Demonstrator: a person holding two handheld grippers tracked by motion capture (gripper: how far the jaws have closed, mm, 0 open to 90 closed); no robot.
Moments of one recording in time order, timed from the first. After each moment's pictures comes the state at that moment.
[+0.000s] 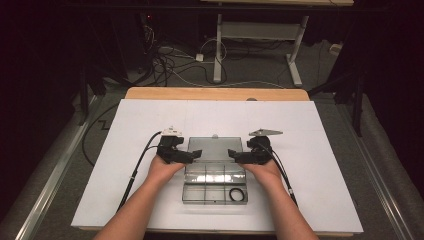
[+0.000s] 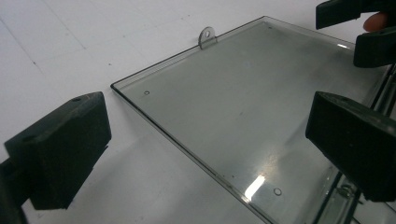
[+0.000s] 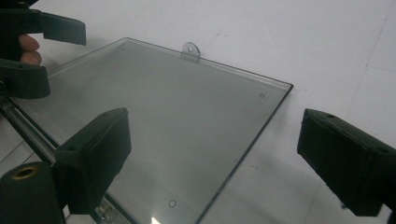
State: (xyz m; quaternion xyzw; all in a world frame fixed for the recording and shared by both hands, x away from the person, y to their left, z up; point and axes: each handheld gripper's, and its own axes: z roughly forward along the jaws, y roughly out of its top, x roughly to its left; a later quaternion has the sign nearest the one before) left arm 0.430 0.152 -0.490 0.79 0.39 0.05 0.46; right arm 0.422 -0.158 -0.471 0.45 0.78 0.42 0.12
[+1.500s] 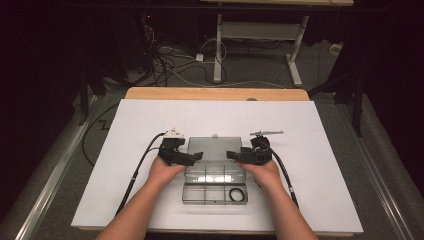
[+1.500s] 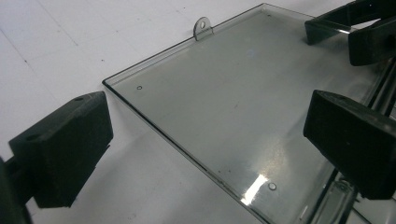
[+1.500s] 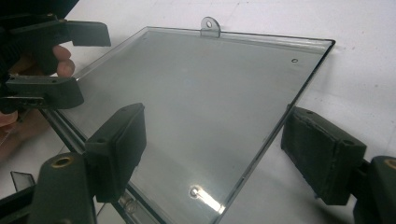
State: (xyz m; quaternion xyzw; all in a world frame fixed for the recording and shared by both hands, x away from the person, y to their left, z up) left arm 0.426 0.147 -0.492 0.80 0.39 0.07 0.45; right arm 0.428 -0.162 -0.482 0.49 0.76 0.43 0.01
